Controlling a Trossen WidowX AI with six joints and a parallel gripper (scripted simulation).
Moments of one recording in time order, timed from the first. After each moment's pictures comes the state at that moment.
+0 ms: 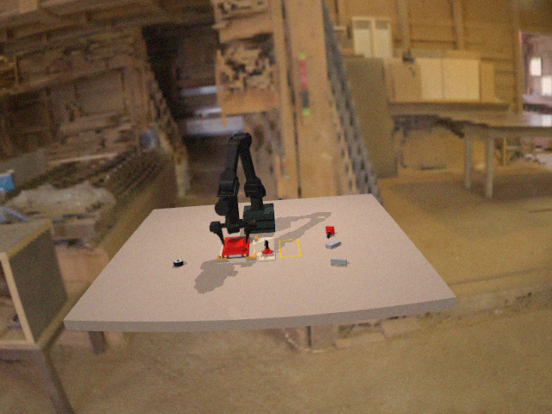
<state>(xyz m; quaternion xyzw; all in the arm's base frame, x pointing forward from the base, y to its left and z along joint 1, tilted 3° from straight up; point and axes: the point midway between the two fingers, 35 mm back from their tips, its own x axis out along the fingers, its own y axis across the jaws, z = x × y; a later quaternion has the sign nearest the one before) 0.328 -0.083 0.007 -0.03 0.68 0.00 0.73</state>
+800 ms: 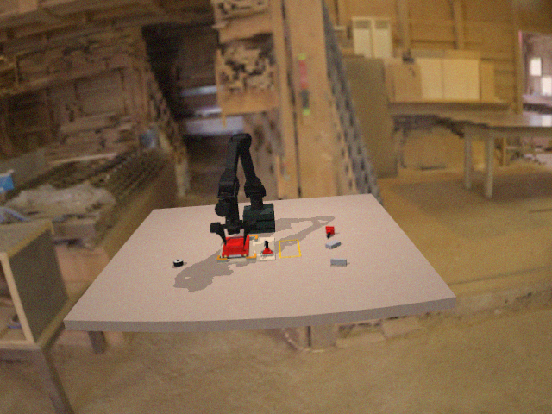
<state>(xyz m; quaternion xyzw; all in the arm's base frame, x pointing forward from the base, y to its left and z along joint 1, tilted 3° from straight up) 0.329 -0.083 0.003 -0.03 0.68 0.00 0.73</state>
